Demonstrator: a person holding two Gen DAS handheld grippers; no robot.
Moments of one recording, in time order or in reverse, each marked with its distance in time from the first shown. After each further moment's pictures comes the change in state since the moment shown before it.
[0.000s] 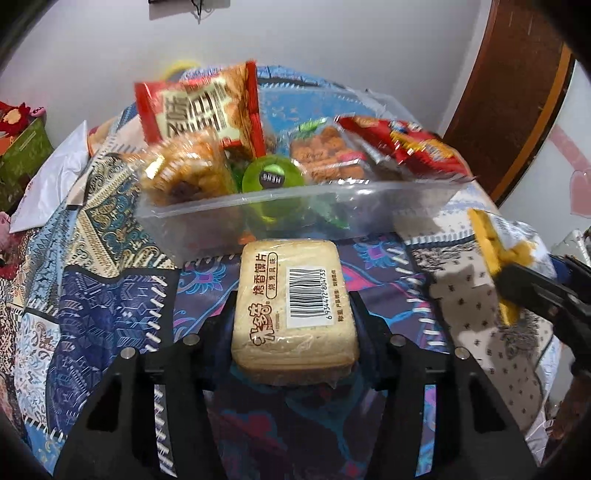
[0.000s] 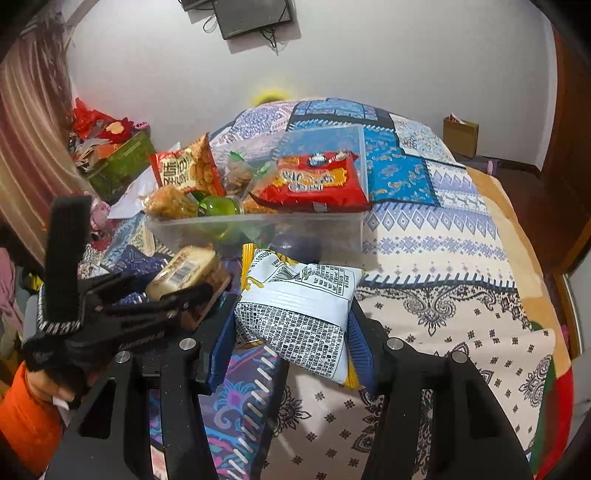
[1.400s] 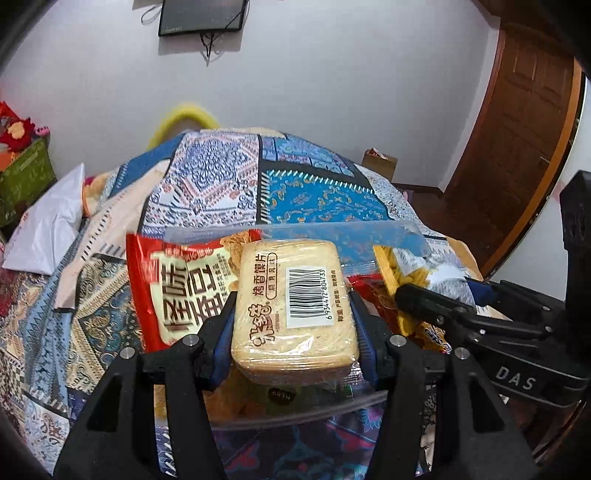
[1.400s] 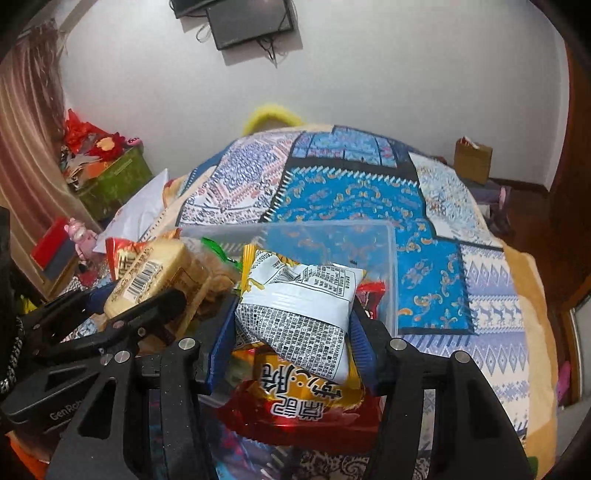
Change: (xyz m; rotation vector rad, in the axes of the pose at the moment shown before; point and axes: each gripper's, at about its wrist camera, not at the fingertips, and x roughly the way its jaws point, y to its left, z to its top) left arm 0.022 0.014 0.114 -0.058 -0.168 -0.016; right arm 0.078 -0.009 0.108 -0.006 -0.004 0.007
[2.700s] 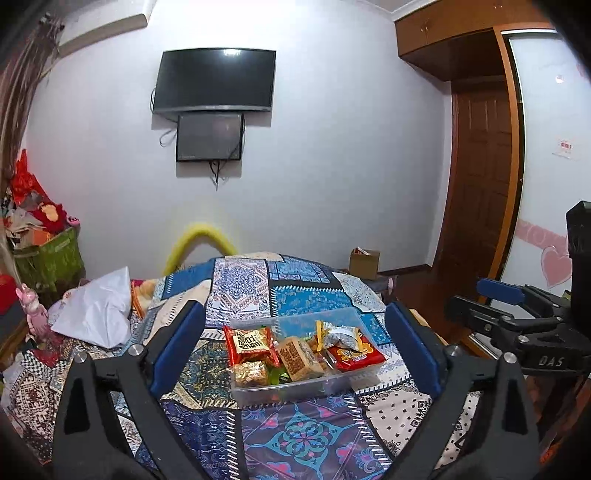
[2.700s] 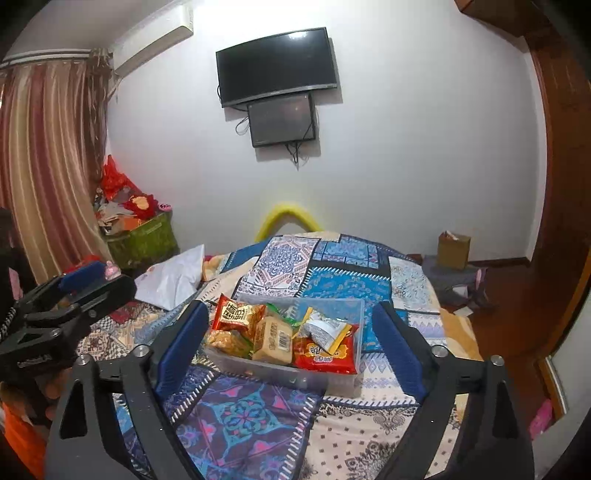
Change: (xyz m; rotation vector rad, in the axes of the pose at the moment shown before) left arm -0.259 -0.032 -0.035 0.108 -0.445 0.028; right arm -0.200 0.054 -0.037 -0.108 -0.396 -0.021
